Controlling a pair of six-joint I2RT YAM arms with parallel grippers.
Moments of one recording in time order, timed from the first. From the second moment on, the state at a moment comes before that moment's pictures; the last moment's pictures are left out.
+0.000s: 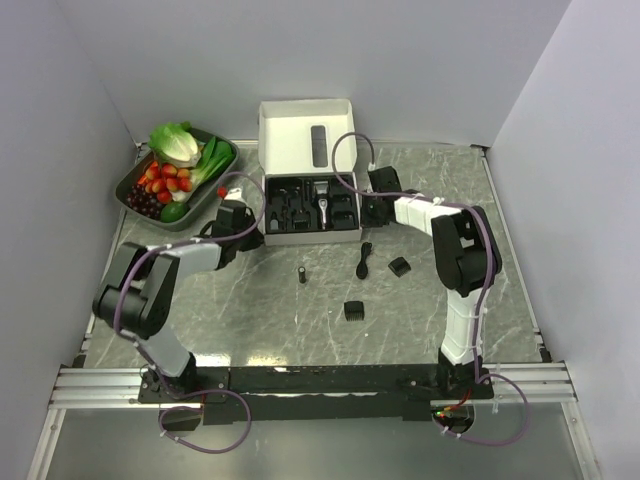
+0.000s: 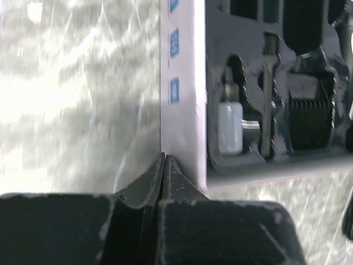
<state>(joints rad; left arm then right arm) -0.34 1.67 0.80 0.21 -0.01 -0.55 0.32 2.02 1.34 -0.25 -0.07 0.33</state>
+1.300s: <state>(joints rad) -0.44 1.36 0.94 -0.14 -0.36 -0.65 0.56 1.54 1.14 -0.37 0.30 0.41</state>
